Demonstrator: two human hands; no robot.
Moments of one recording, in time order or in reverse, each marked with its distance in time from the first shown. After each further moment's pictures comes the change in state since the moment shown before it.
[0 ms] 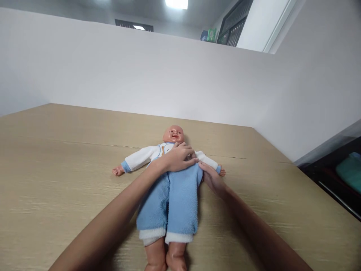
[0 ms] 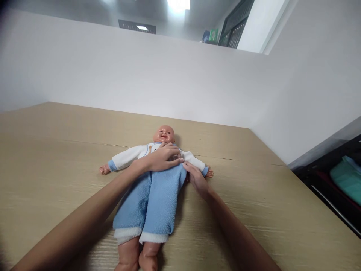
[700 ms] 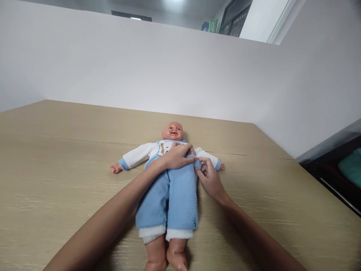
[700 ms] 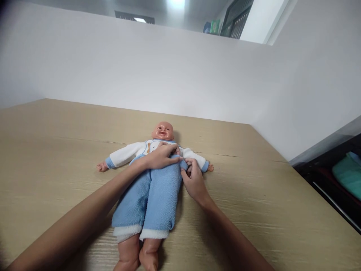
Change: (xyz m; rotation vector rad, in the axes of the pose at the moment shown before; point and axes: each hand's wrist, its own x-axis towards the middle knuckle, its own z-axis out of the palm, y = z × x) left_hand 0.002 -0.008 0.020 -0.142 0.005 -0.136; right_hand -0.019 0.018 0.007 -0.439 0.297 -0.151
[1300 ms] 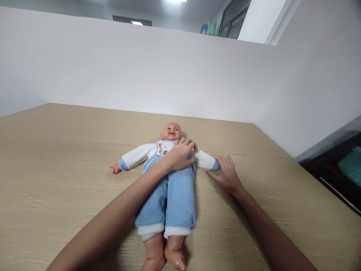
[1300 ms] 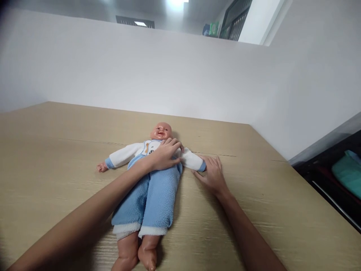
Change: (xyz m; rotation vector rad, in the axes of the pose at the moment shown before) left_hand 0.008 0.018 0.002 0.286 0.072 0.088; right_hand 0.019 0.038 -0.081 -0.605 0.013 -0.367
